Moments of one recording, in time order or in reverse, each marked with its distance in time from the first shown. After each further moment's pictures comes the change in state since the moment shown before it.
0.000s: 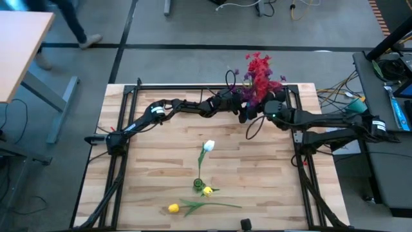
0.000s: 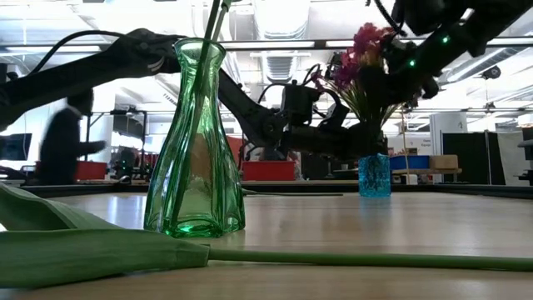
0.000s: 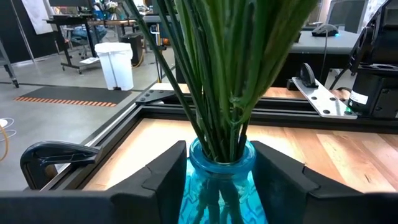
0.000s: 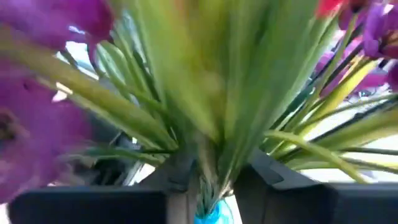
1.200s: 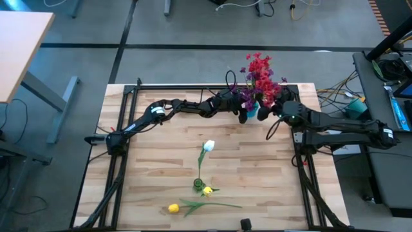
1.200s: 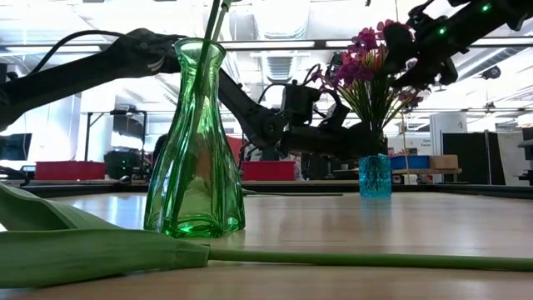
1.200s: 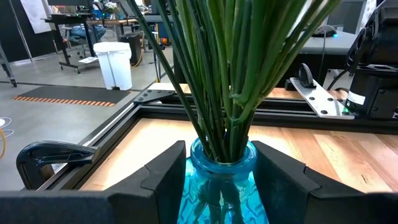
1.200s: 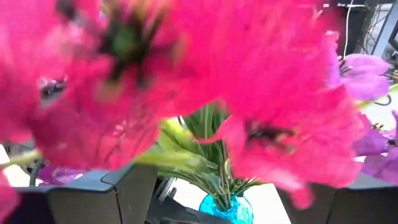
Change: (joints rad) left arm -0.001 0.000 0.000 -0.001 0.001 -0.004; right arm 0.047 -0.281 0.003 -0.175 -0.079 0.141
